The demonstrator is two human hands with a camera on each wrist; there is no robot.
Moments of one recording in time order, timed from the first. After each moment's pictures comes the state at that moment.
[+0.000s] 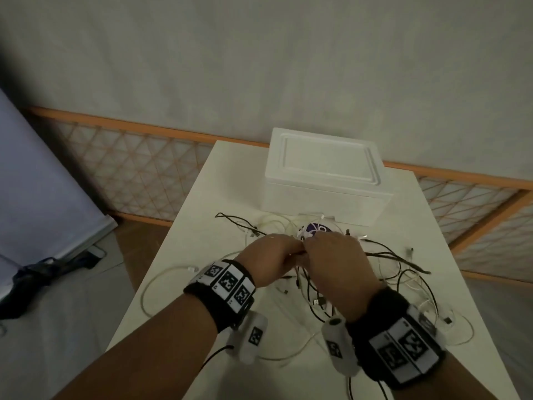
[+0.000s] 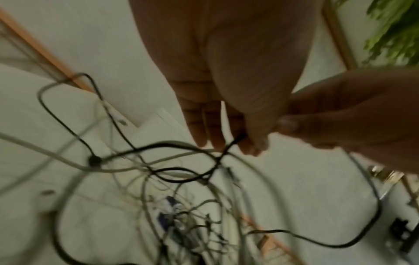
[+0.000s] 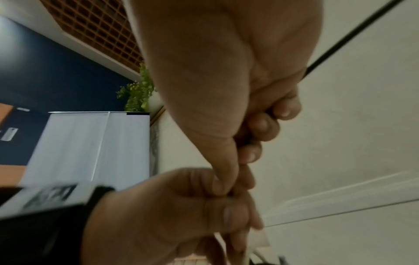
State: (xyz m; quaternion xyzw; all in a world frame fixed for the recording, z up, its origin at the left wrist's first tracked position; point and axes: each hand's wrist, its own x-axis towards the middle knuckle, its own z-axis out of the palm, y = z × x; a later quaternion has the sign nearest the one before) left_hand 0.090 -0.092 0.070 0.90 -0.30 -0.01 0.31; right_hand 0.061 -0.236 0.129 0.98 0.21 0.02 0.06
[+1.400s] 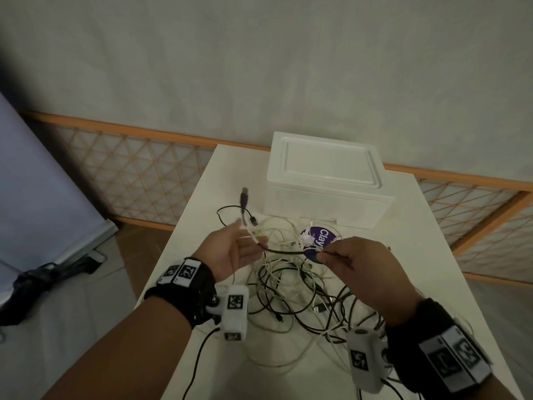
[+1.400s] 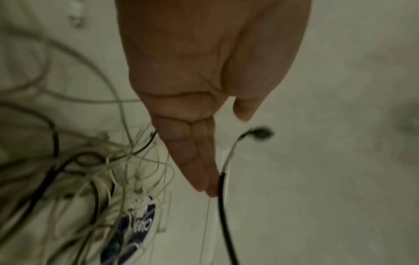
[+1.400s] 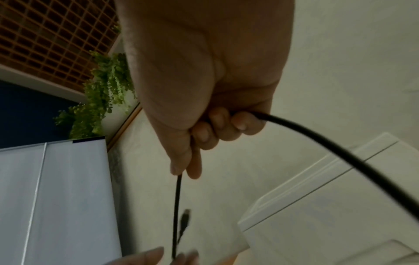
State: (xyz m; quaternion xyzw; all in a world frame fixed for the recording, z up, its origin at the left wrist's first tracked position) left_hand 0.103 -0.028 0.058 0.45 0.22 -0.19 0.85; right_hand 0.059 -0.280 0.134 0.96 0.19 0.01 -0.21
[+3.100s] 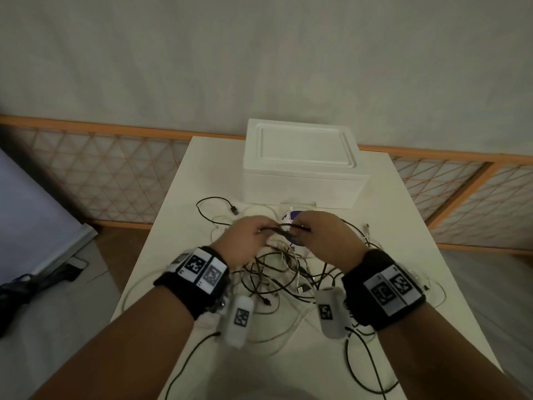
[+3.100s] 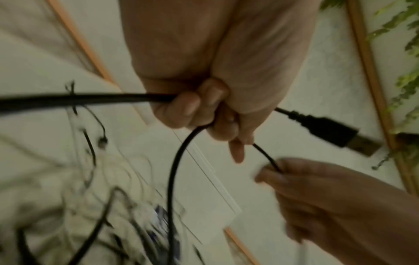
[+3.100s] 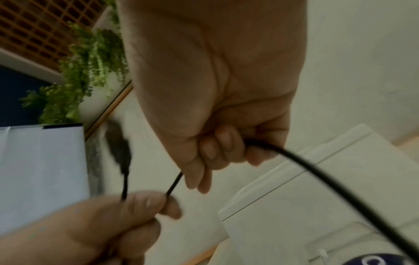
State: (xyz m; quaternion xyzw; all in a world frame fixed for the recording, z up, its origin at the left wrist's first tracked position) left_hand 0.095 -0.083 0.082 0.87 -0.15 -0.11 0.46; right_hand 0.093 -0.272 0.105 0.96 0.14 -0.05 -0.22
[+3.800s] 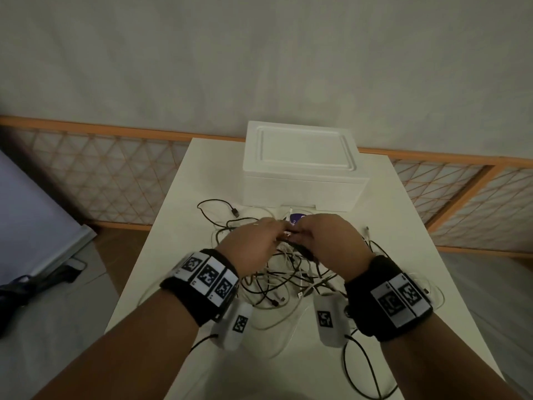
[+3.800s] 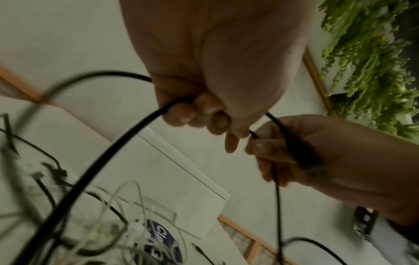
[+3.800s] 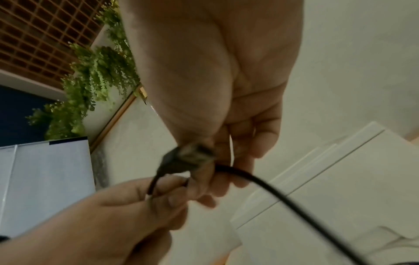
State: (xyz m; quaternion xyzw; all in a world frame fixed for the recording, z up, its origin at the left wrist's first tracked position) left_hand 0.089 -0.093 0.091 0.93 -0.27 -0.05 0.24; right_hand 0.085 -0.271 0.119 0.96 0.18 -0.03 -0.19
